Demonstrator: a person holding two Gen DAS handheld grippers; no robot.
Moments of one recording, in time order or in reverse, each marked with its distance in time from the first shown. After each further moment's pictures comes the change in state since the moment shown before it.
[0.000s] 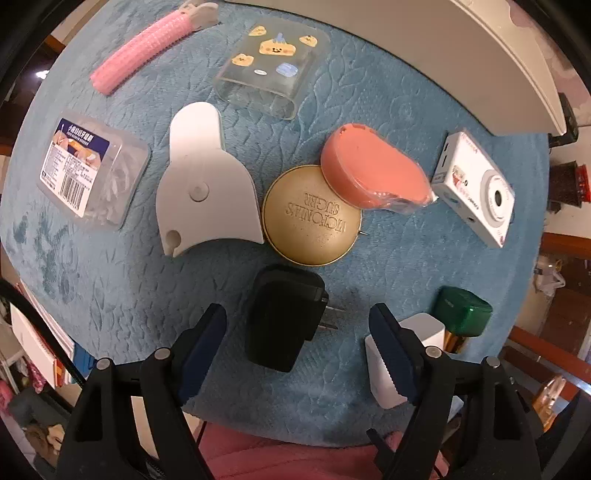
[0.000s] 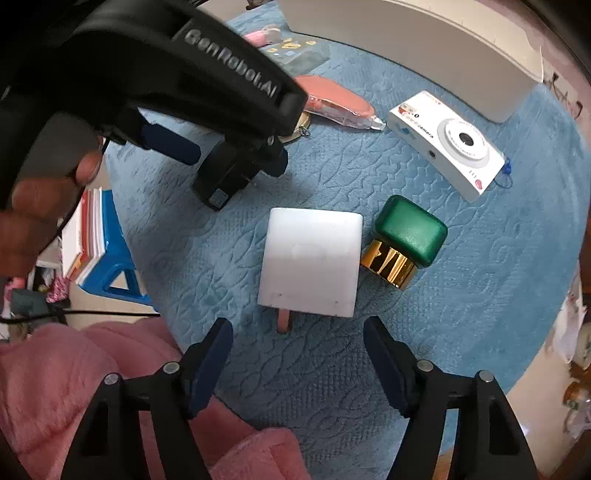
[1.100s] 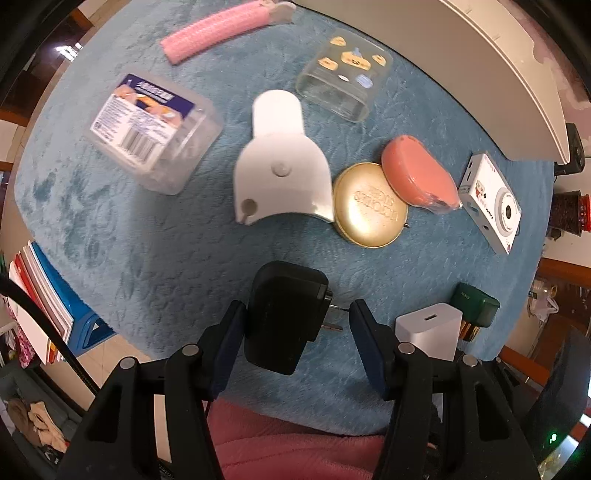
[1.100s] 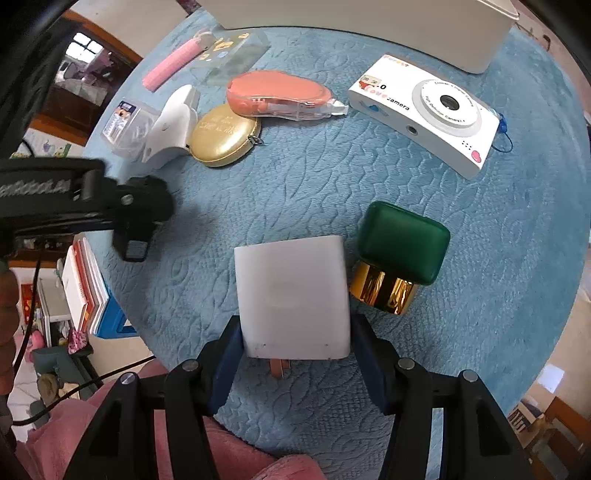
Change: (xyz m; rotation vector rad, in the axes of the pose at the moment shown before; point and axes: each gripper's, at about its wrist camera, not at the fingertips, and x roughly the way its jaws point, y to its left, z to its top) left arm -0.006 0.044 -0.036 -0.102 -0.023 -0.024; right arm 0.012 -0.027 0.025 0.228 0.052 -0.009
